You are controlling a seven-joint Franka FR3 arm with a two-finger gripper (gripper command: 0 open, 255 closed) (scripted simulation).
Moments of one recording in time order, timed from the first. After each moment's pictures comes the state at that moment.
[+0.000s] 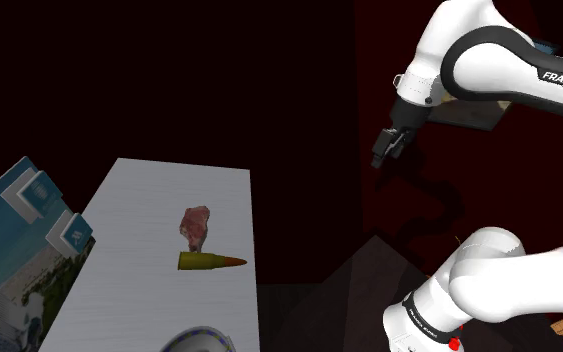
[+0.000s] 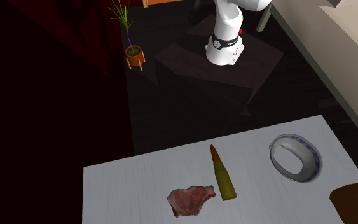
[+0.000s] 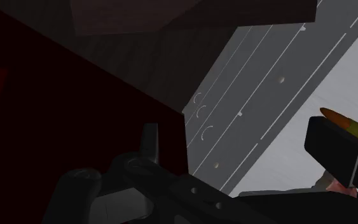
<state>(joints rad) 0.01 -0.79 0.01 -2.40 -0.05 1.58 0.06</state>
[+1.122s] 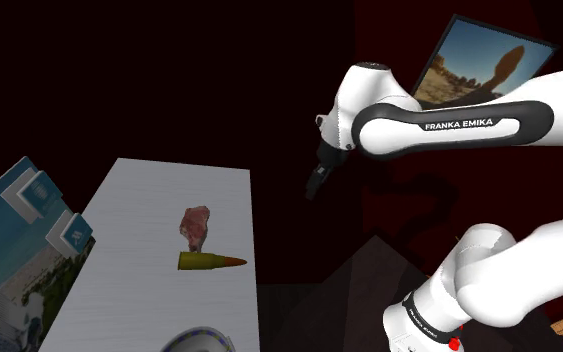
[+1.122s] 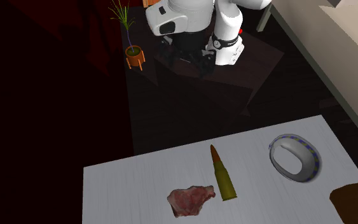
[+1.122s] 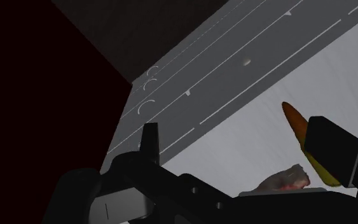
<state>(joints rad) 0.16 -0.45 0.07 -2.52 0.03 2.10 -0.08</state>
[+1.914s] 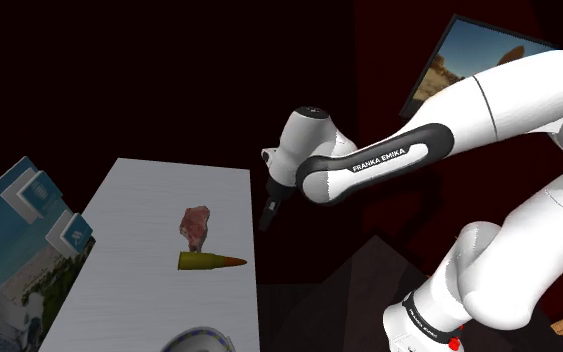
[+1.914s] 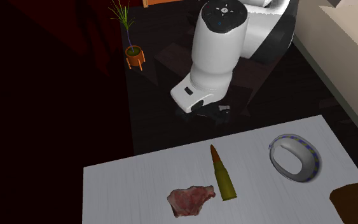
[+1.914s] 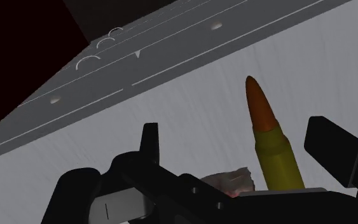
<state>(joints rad) 0.27 -0.07 0.16 -2.45 0.07 2.47 -0.19</state>
